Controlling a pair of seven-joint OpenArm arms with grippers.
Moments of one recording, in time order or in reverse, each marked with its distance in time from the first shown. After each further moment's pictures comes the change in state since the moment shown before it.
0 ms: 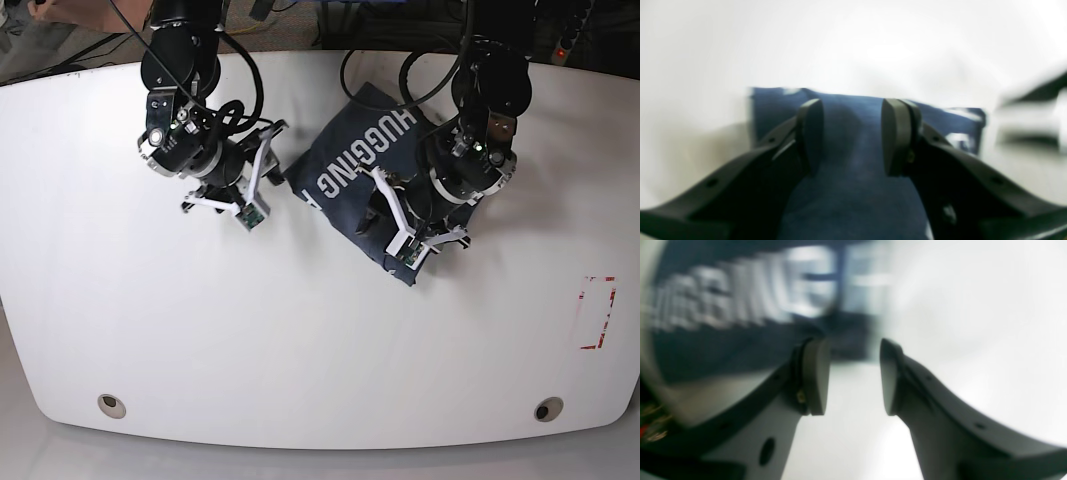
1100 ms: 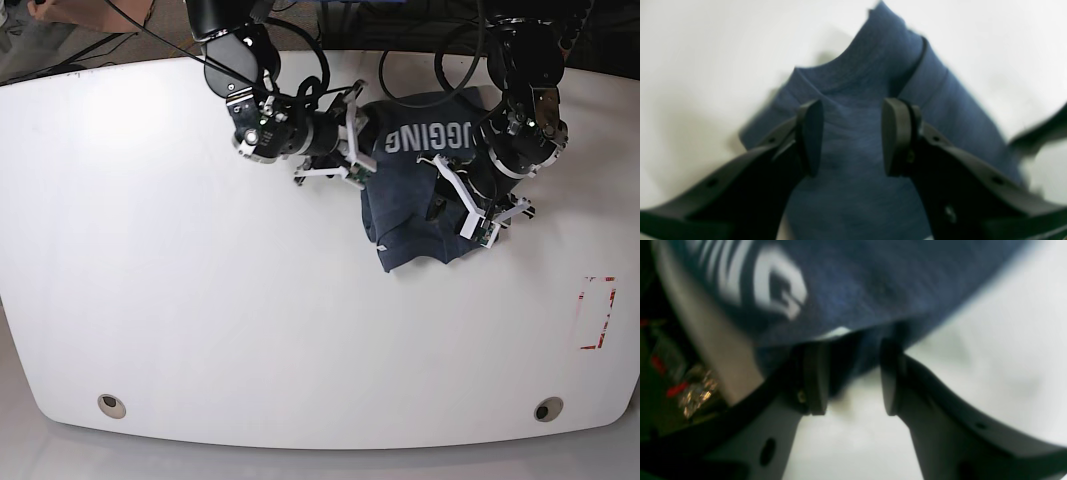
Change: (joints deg) left arm 7.1 1.3 -18.3 2.4 0.4 -6.6 0.2; right arm -0.2 -2.8 -23.7 -14.5 -0.7 -0.5 10.0
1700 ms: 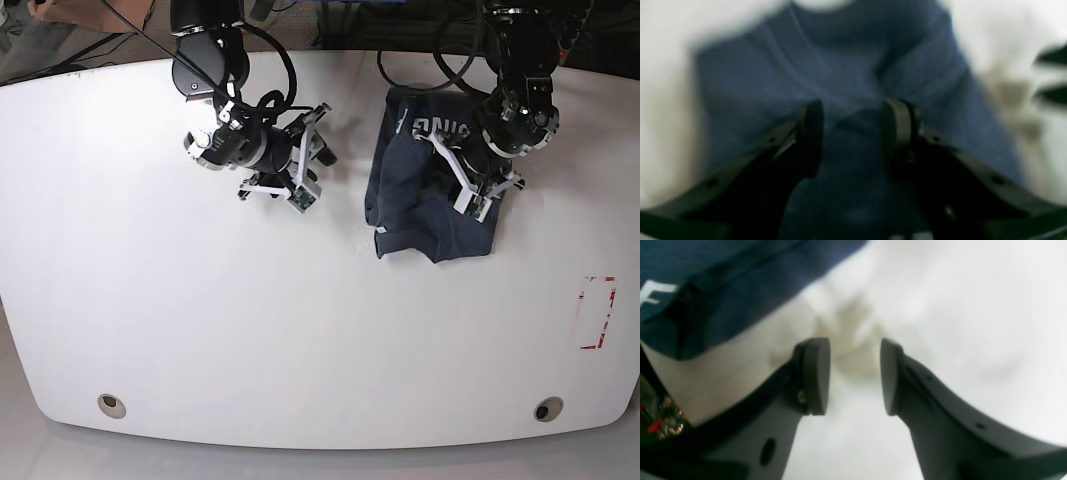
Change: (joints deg) left arm 4.2 0.0 0.3 -7.0 -0.4 -0.4 -0.7; right arm -0.8 1.2 15.0 4.9 0.0 0.0 0.0
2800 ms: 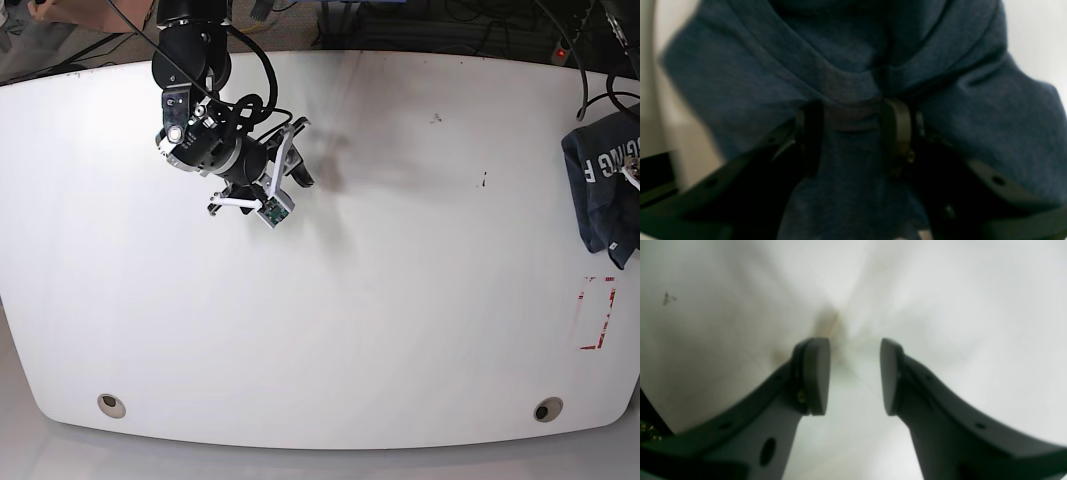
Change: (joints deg) left arm -17.2 -36.7 -13.9 -53.2 0.0 -12.5 -18.0; right arm -0.6 1.2 3.5 8.1 -0.1 0.0 0.2
